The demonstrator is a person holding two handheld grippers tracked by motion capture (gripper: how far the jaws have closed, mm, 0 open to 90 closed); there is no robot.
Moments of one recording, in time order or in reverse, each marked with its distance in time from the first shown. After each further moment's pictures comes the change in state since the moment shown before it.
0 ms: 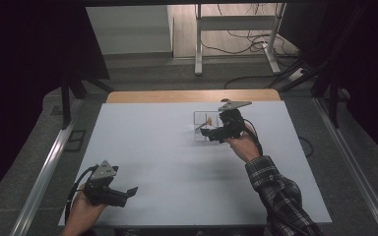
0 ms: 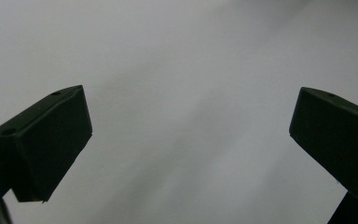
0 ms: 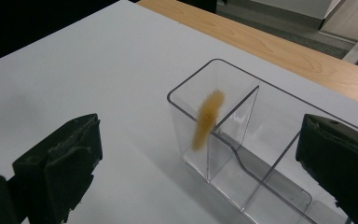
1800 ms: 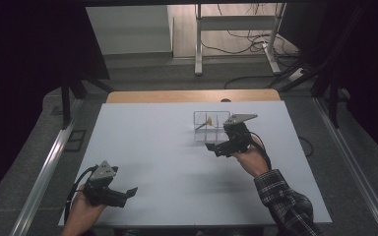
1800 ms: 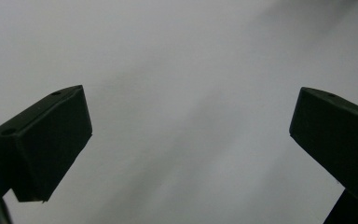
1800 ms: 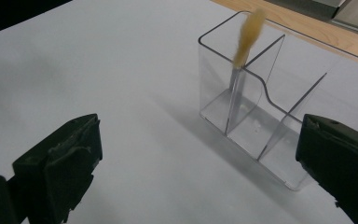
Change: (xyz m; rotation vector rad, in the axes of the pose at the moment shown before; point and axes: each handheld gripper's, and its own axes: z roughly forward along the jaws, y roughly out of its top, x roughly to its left) left arm 0.000 -0.001 -0.001 0.002 -0.007 -0.001; right arm 0.017 -0.030 -0.025 0.052 0.026 -0.036
